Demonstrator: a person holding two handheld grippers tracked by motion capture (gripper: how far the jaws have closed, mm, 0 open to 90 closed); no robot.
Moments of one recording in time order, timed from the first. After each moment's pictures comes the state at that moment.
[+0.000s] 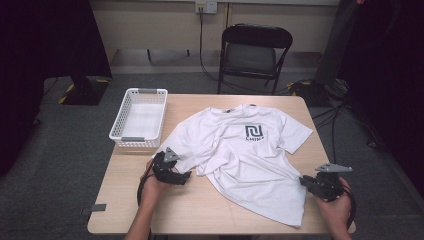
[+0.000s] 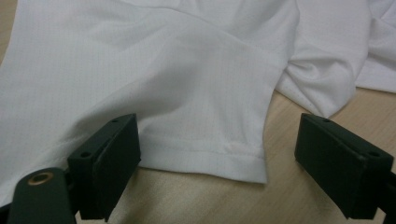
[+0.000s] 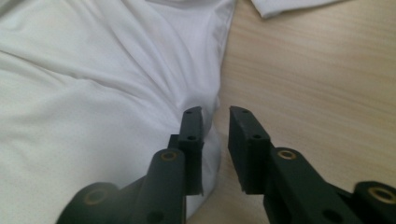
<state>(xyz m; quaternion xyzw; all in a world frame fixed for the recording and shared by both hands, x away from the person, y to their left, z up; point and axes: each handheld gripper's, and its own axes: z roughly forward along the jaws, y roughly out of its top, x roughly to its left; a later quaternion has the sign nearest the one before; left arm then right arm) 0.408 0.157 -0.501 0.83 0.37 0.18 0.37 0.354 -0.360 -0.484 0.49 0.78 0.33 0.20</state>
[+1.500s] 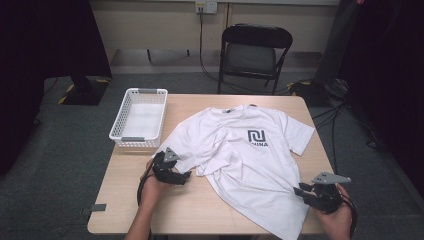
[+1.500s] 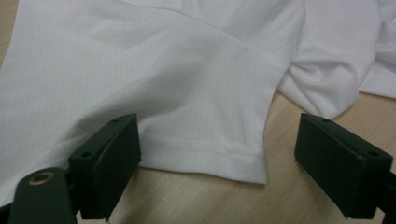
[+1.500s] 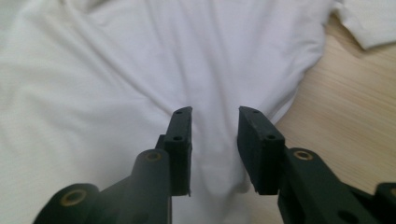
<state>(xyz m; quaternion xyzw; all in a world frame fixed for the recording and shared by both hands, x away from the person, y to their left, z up) 0.408 0.157 -0.501 0.83 0.37 0.18 0.37 0.317 -0.337 -0.474 0.43 0.81 0.35 0.19</state>
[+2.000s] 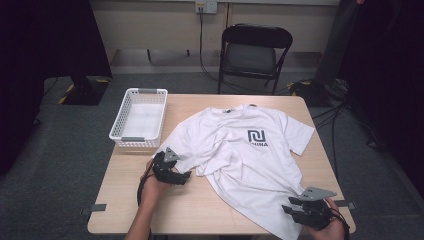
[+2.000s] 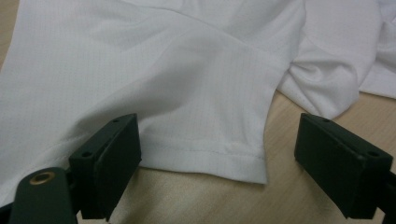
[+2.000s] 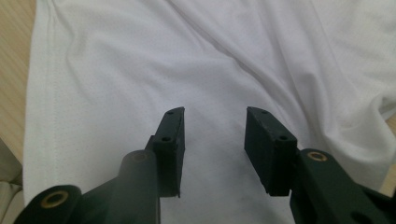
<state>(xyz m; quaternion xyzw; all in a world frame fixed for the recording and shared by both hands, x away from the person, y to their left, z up) 0.408 0.157 -0.501 0.83 0.37 0.18 0.37 0.287 -0.307 -0.489 0.38 0.85 0.33 0.16</state>
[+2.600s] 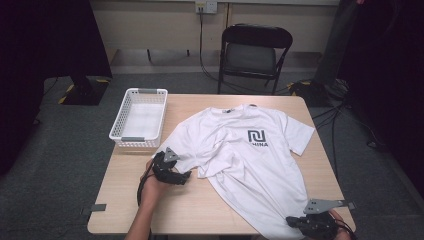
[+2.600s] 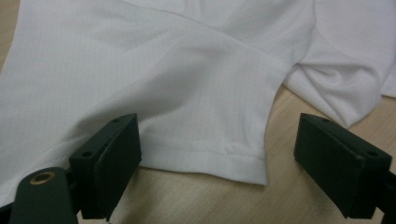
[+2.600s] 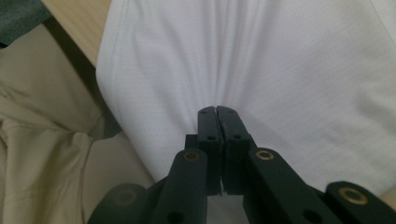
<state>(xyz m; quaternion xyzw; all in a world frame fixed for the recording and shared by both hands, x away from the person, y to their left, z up) 0.408 0.157 -0.501 0.83 0.37 0.18 0.37 0.256 -0.316 -0.488 0.35 0.87 0.34 0.07</state>
